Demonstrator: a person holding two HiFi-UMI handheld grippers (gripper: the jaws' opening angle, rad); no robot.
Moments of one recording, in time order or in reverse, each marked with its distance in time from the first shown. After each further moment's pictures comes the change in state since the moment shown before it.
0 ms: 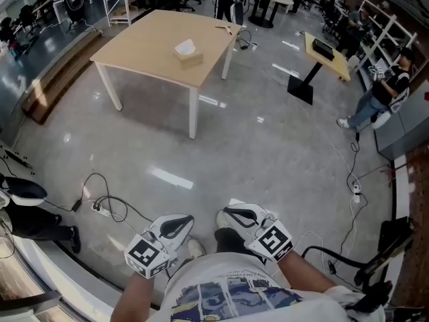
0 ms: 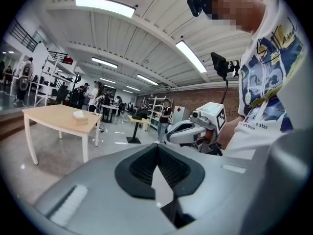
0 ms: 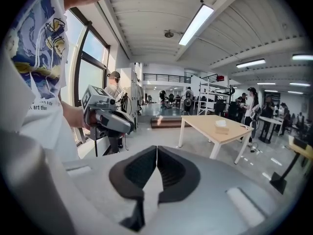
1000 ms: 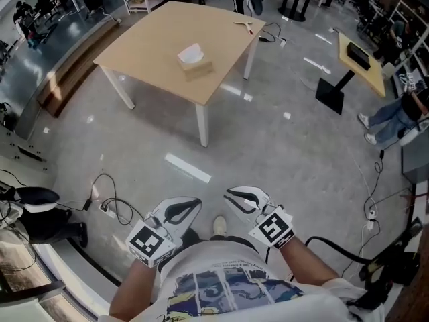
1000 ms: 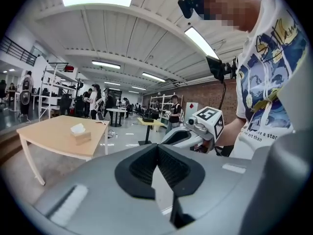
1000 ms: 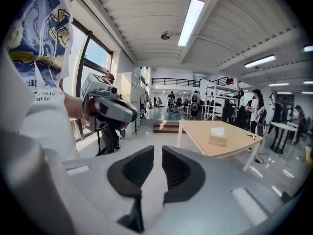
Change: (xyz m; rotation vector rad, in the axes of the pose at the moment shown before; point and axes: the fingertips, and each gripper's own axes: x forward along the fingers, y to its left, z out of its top) left arm 0.199 0.136 0.109 0.090 0.027 0.114; right arm 0.068 -0.251 0.018 -0.075 -0.065 0.120
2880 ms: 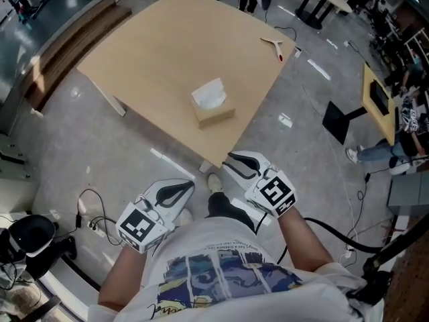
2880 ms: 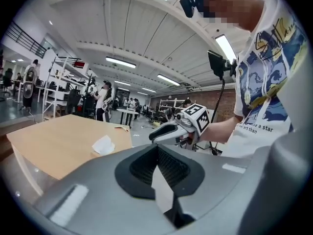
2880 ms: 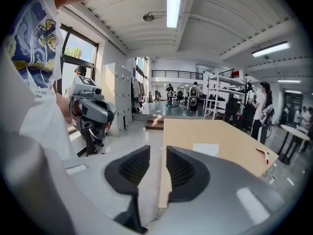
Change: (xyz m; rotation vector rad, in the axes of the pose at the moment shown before) left arm 0.123 0.377 0.055 -0.088 -0.026 0.043; right arm 0.281 -0.339 0.069 -0.003 0.096 0.051
